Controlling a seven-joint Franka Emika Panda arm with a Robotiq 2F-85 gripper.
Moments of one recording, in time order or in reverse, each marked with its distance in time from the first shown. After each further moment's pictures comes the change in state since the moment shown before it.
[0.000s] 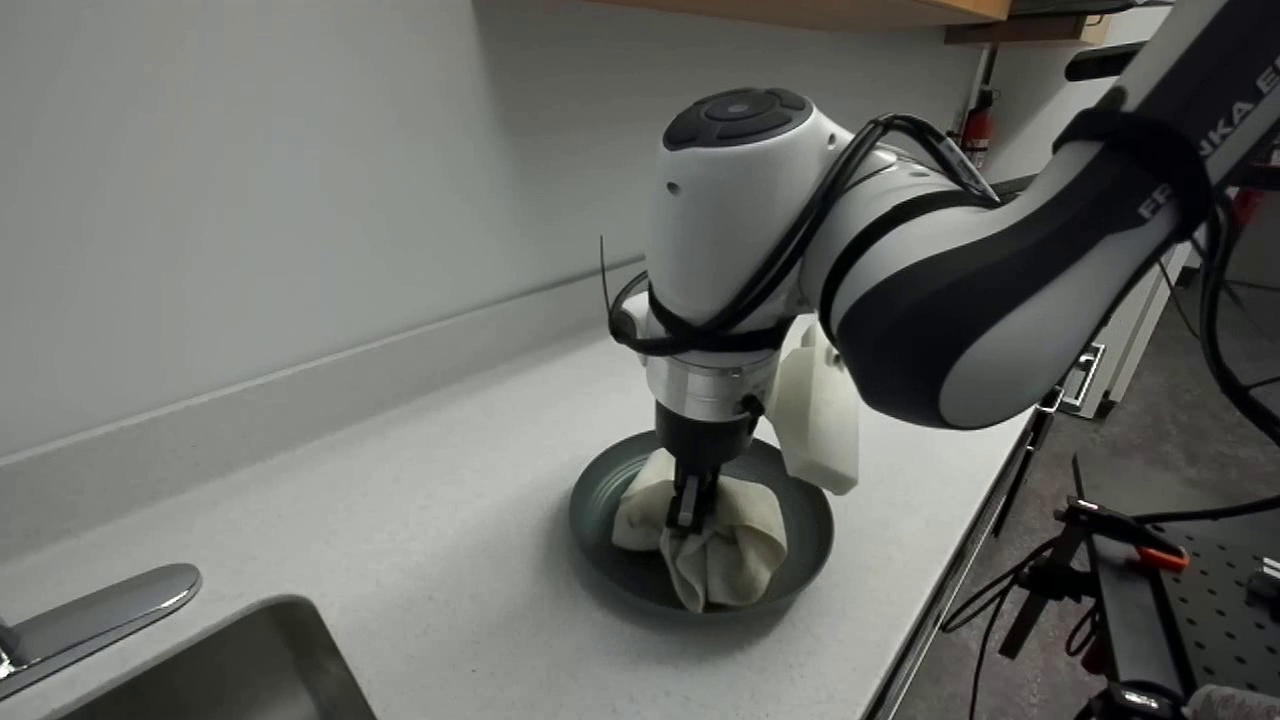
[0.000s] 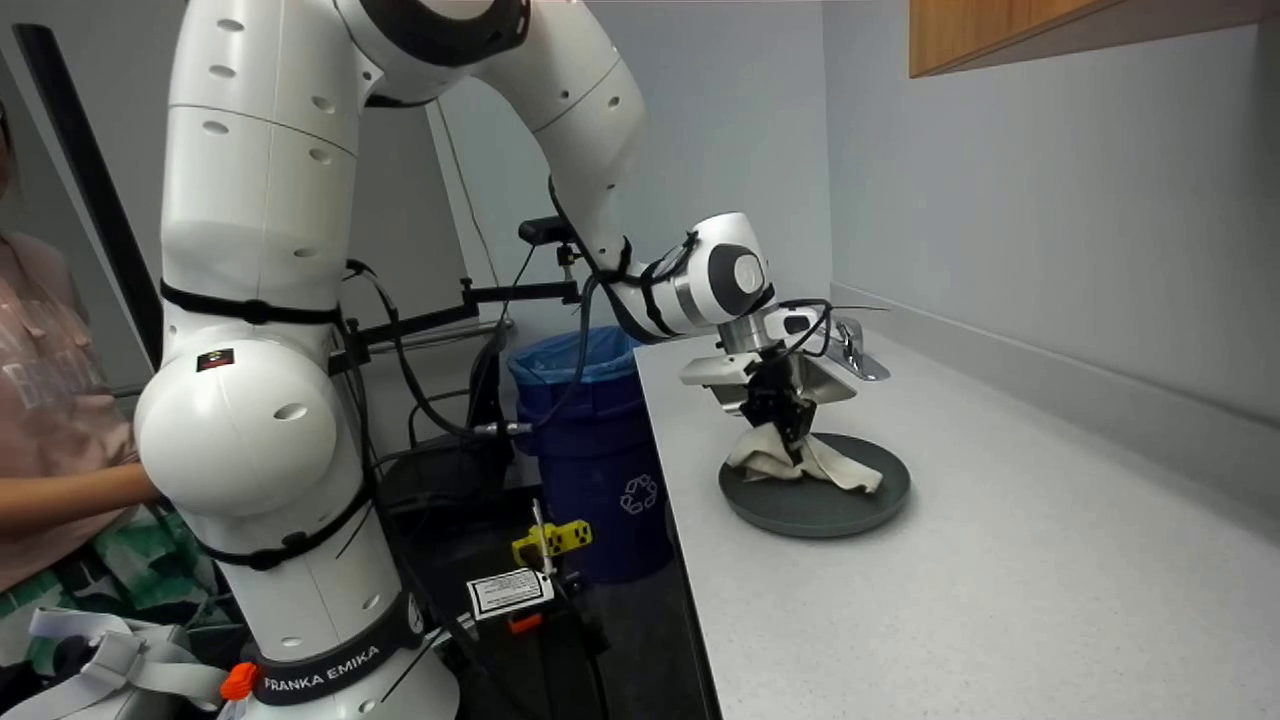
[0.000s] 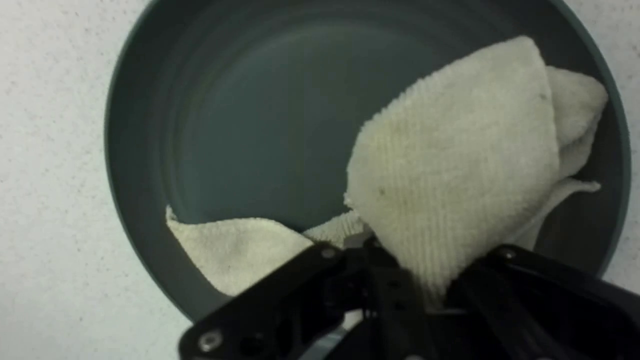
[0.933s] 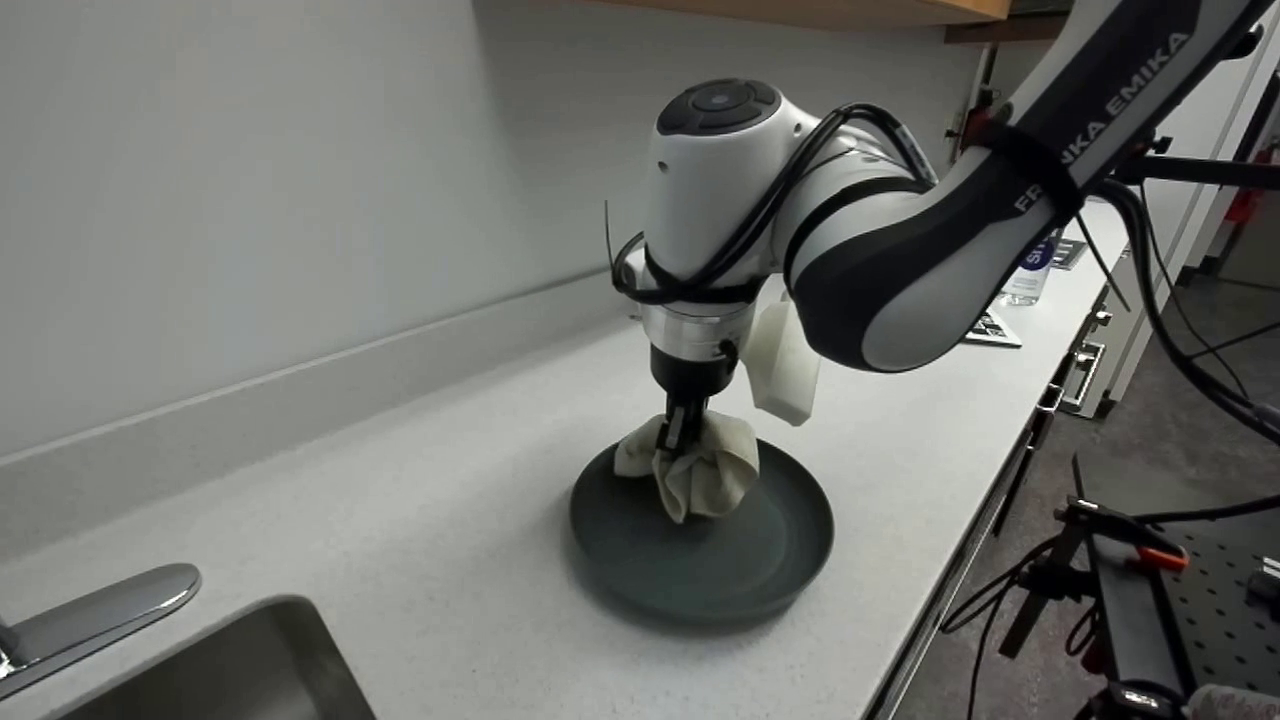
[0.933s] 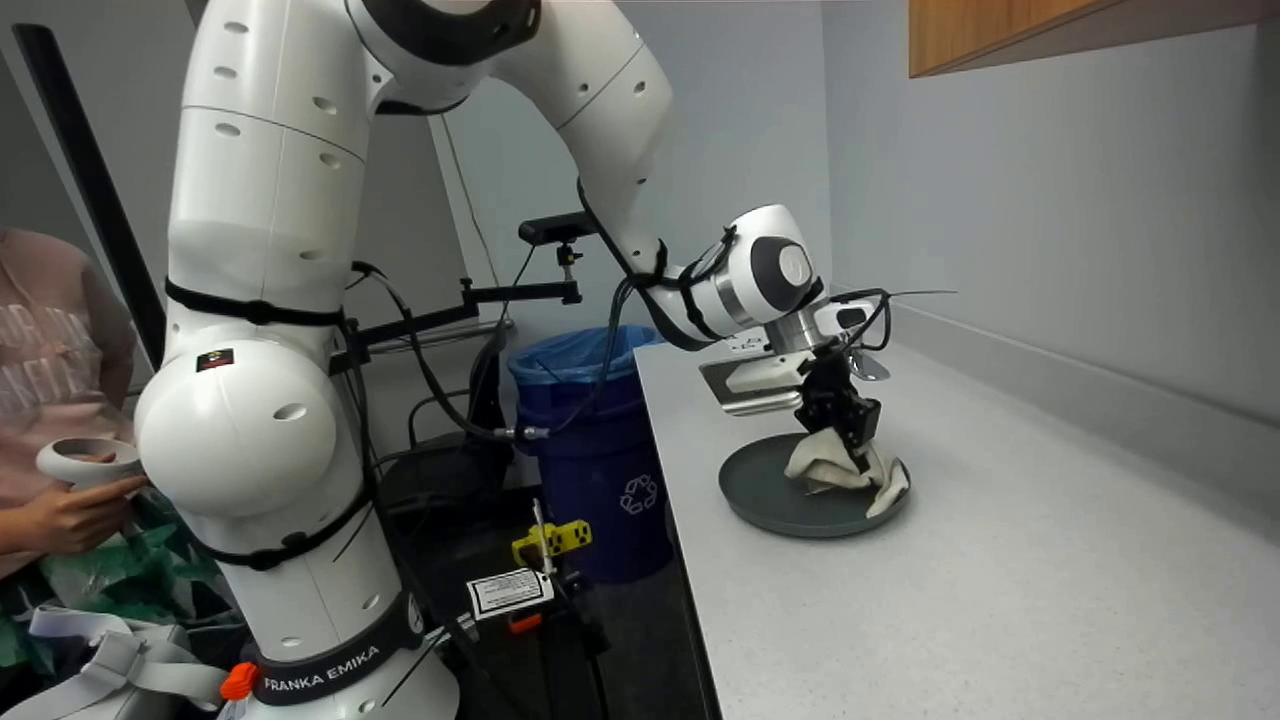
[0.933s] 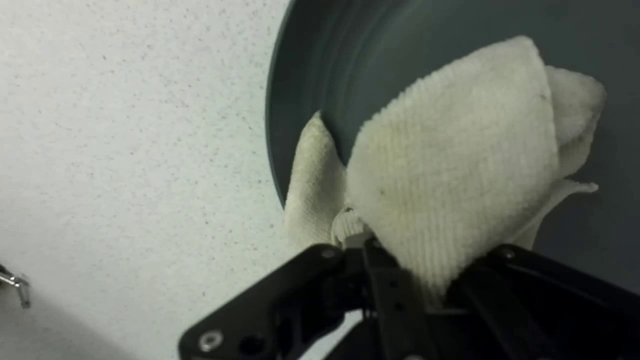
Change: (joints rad) arm -0.001 0.031 -0.132 0.058 -0.089 0.018 0.011
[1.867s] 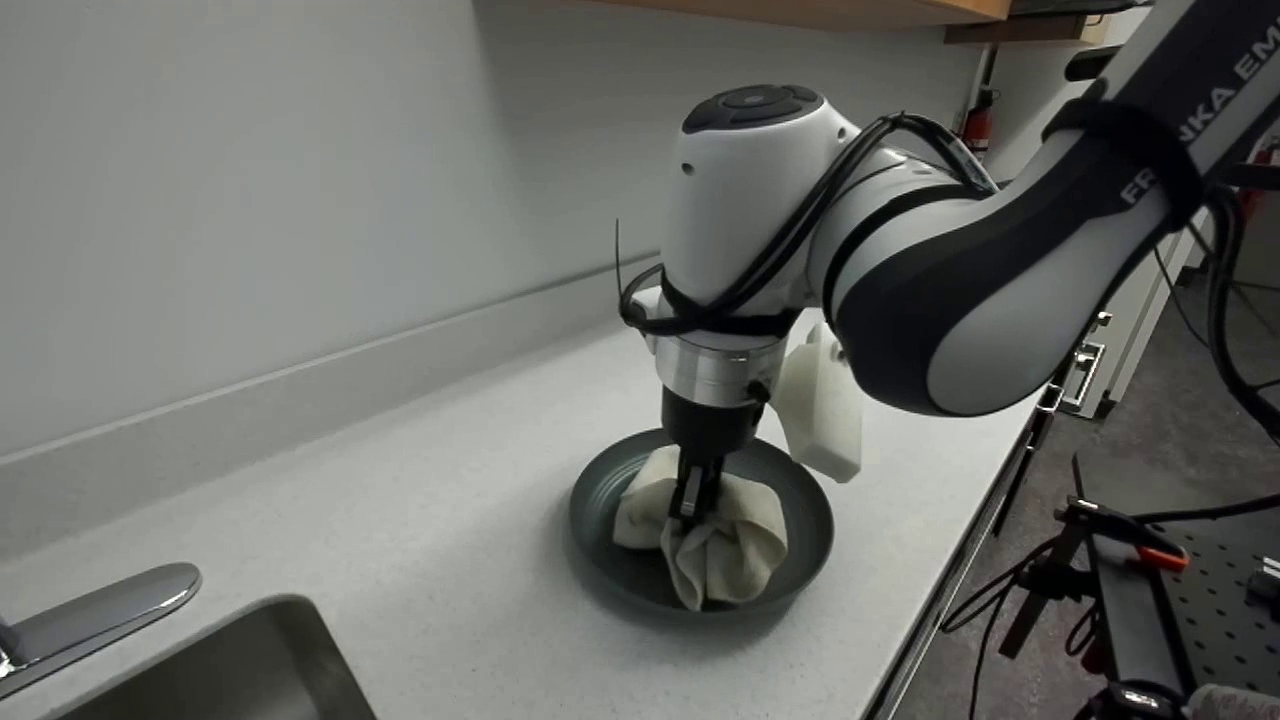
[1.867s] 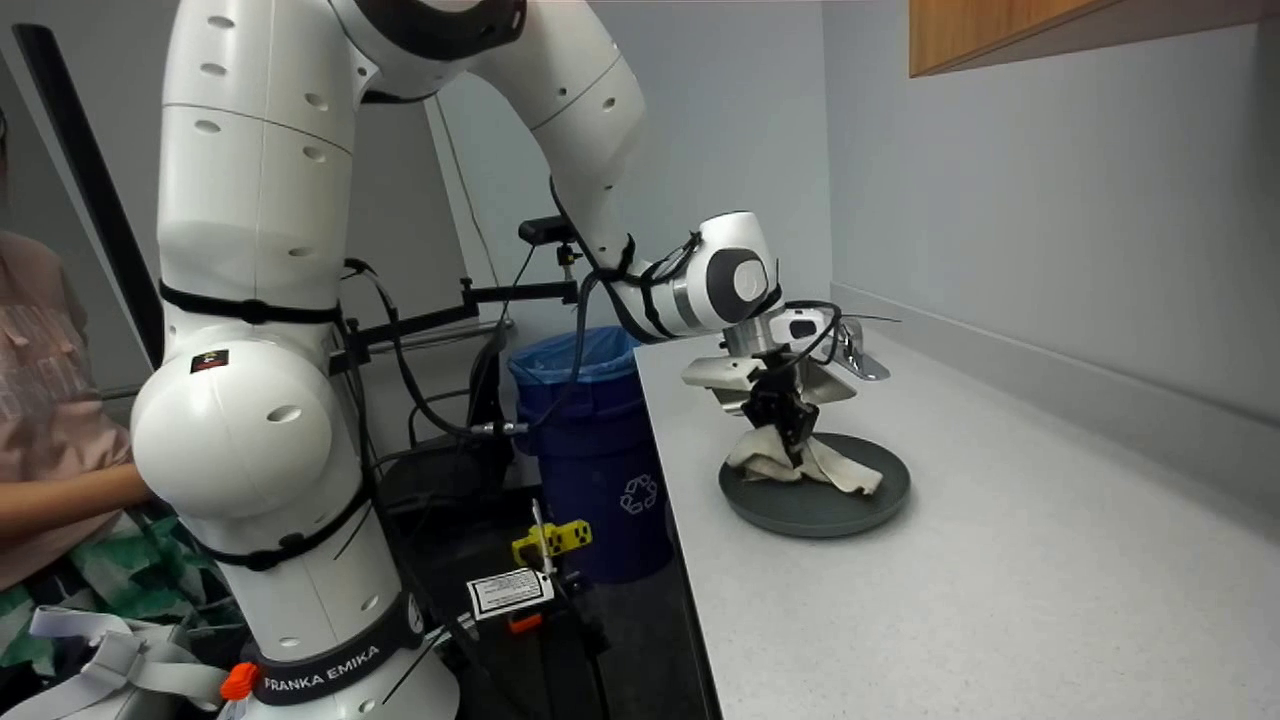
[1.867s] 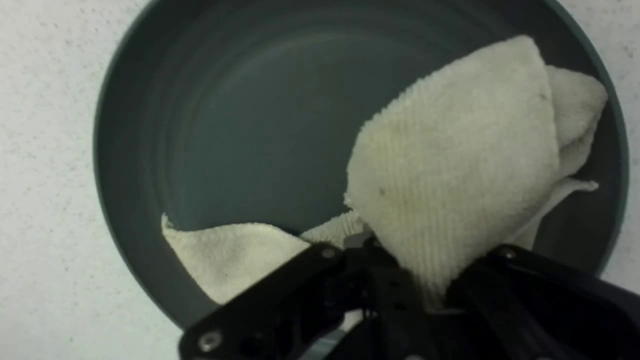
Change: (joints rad) arm -0.025 -0.043 0.136 -0.088 0.181 0.038 -0.083
